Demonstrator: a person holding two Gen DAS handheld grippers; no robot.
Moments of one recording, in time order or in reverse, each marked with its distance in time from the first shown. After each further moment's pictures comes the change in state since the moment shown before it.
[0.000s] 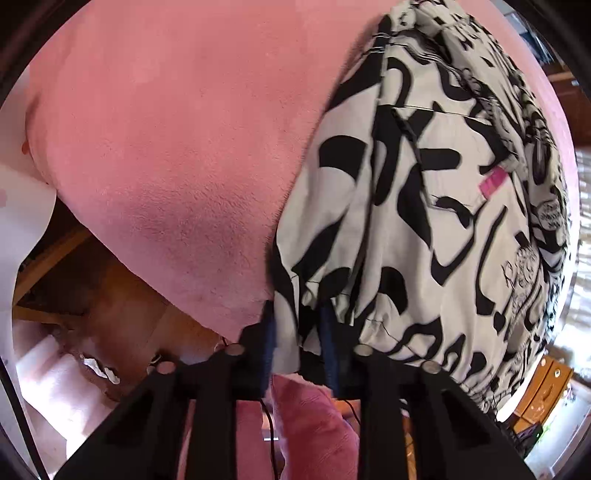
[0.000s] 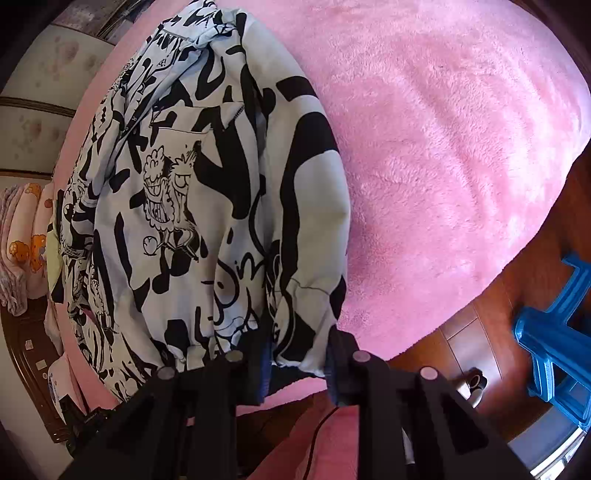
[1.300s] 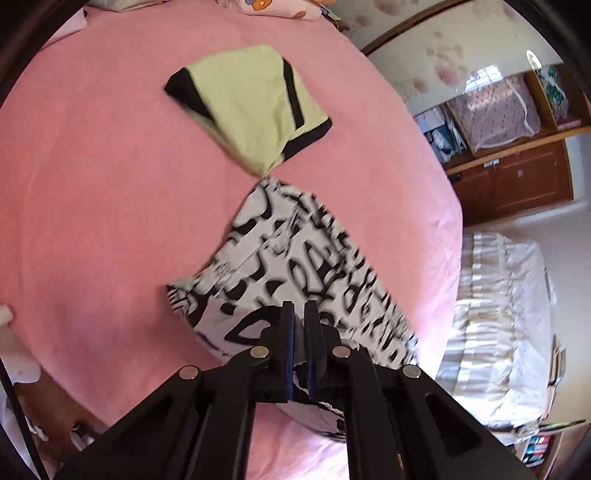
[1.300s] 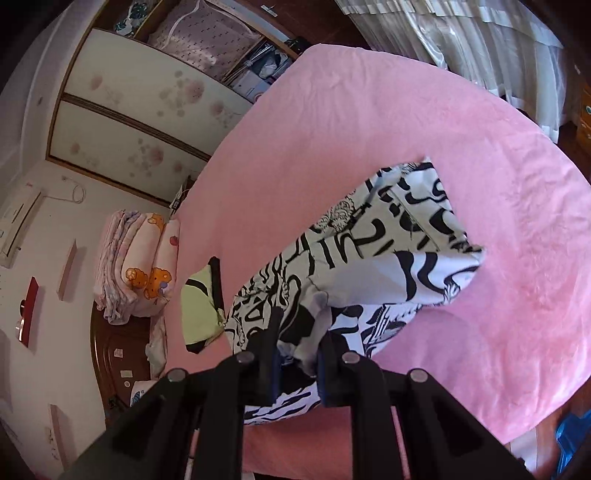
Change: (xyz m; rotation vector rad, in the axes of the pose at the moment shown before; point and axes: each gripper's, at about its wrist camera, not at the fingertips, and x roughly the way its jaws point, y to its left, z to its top) left arm -0.237 -0.111 0.175 -0.058 -0.366 -0.397; right arm -0.205 0.208 0.161 -0.191 -0.251 0.406
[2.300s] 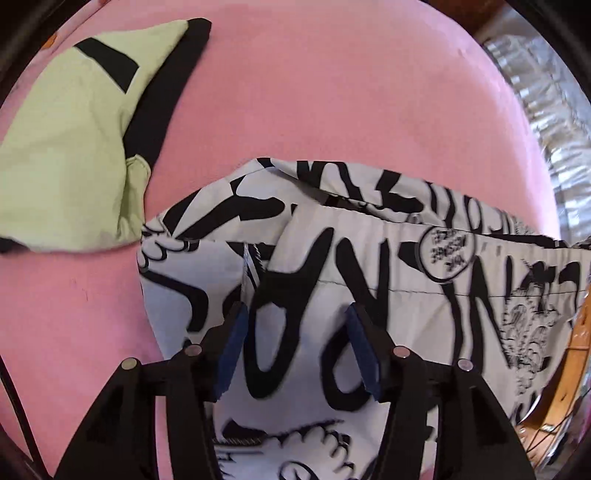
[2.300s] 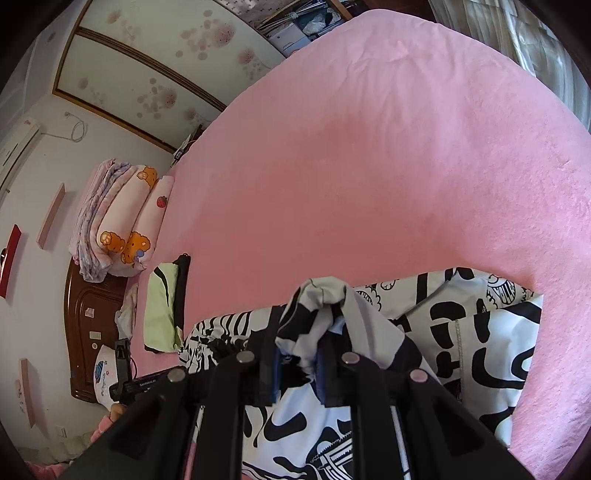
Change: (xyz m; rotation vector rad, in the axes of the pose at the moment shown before) left arm 0.282 -0.077 0.083 0.669 0.362 0.318; right arm 0.219 -0.023 0.169 -0.237 0.180 0.009
